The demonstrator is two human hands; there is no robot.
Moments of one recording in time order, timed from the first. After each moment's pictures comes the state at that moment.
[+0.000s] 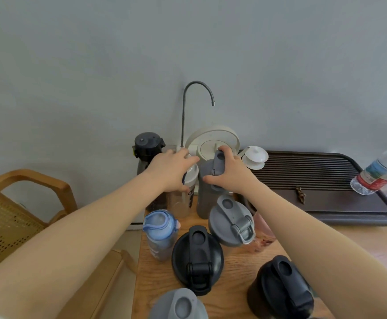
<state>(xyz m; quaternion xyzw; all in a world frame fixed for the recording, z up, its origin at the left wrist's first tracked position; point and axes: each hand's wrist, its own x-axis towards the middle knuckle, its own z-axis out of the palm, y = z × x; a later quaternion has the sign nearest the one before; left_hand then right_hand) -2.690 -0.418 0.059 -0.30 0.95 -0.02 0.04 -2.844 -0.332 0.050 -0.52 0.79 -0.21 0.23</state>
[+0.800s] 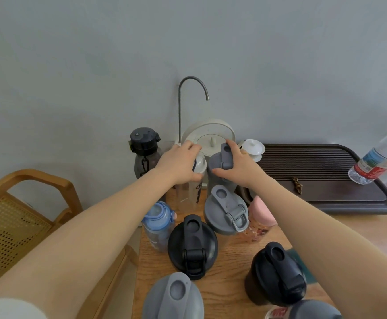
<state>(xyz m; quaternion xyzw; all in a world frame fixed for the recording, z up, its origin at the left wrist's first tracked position) -2.713 -0.402 0.054 -0.33 0.94 0.09 -0.02 -2.869 -0.311 0.047 -0.52 0.80 -0.20 0.23</state>
